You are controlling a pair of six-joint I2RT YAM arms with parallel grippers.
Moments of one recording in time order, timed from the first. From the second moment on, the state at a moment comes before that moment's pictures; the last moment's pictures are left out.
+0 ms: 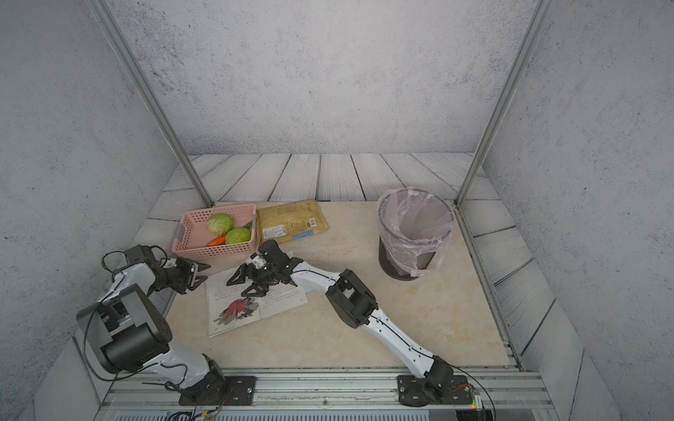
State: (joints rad) left arm 0.60 1.60 1.03 -0.67 0.72 -0.57; right arm 0.94 2.70 2.20 -0.06 -0.86 1.28
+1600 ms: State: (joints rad) left arm 0.14 1.91 1.09 -0.61 0.72 -0.53; right arm 0.58 1.86 1.61 -0.66 -0.49 0.64
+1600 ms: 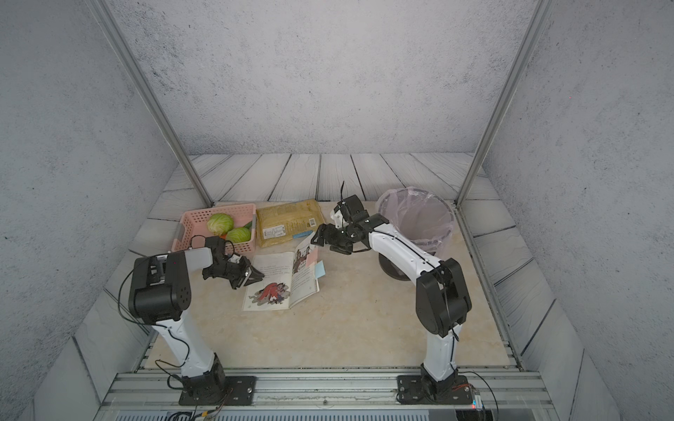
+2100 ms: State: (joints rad) left arm -0.19 1.85 1.20 -0.66 0.71 -0.50; right arm 0.59 1.94 1.55 -0.68 -0.50 0.59
